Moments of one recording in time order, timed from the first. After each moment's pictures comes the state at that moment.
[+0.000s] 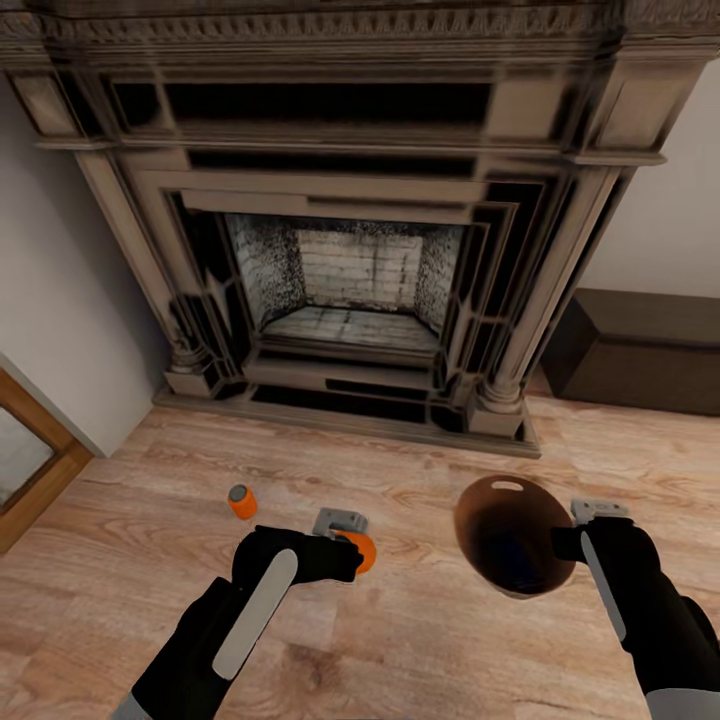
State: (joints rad) left arm -0.45 -0.05 -0.46 -1.43 0.59 1.05 0.27; right arm -0.45 -0.18 -0.16 -1.32 0.06 1.05 -0.05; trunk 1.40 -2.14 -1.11
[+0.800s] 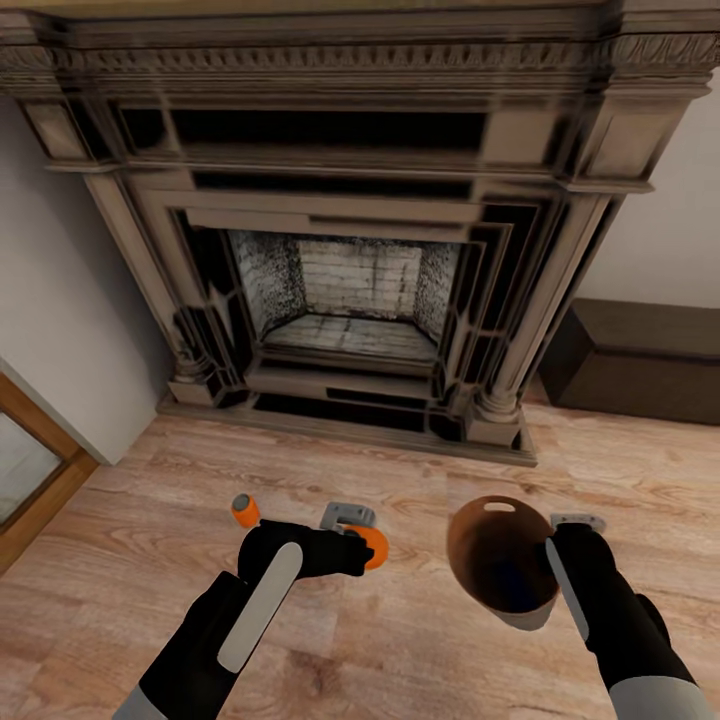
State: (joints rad) left arm -0.47 -0.07 -0.46 -1.43 0.63 1.05 0.26; right arm -0.47 -0.12 -0.09 -1.19 0.04 1.04 -0.24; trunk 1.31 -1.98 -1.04
